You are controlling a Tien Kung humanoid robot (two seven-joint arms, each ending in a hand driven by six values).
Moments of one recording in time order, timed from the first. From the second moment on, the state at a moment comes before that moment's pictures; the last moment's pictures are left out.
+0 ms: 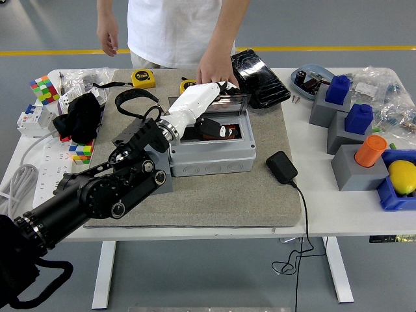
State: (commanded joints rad) left arm -0.78 0.00 -0.69 -0.92 1.77 0.27 -0.03; right arm 0.10 -0.39 0.37 0.34 0.03 -0.11 -0.03
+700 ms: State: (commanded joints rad) left arm -0.63 0.10 -0.63 -1.19 1.71 0.25 0.01; right arm 0.10 -0.39 0.38 0.34 0.02 -0.11 -0.03
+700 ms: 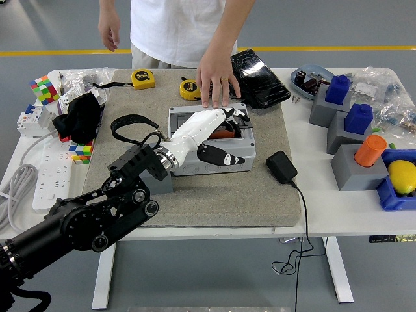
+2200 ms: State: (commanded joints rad) left arm -0.28 0.11 -1.26 -1.31 0.99 0.24 -0.16; right arm 0.11 -0.41 0.37 0.33 0.04 -0.10 -0.03
